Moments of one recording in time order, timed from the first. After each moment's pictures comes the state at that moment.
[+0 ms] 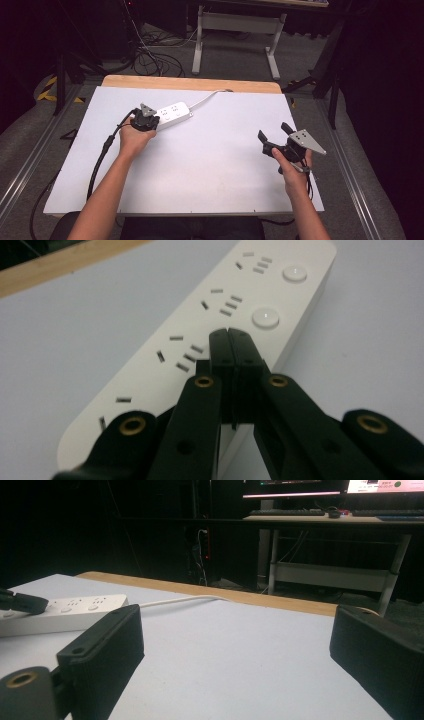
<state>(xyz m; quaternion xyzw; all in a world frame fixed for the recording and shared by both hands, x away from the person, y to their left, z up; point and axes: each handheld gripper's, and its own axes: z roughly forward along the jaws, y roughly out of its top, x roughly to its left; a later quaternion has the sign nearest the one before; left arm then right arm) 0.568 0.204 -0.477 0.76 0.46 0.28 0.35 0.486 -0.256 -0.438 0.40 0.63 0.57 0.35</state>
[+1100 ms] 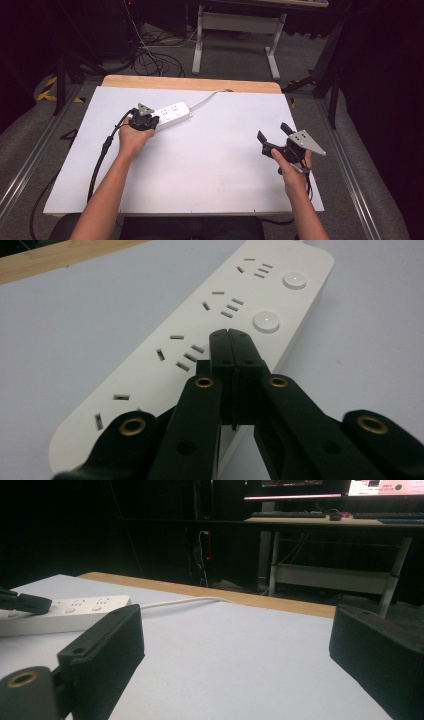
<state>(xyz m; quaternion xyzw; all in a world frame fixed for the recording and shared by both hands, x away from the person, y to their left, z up) 0.570 0.208 -0.477 0.76 0.47 0.26 0.37 0.483 -0.253 -0.436 0.40 0.63 0.57 0.35</state>
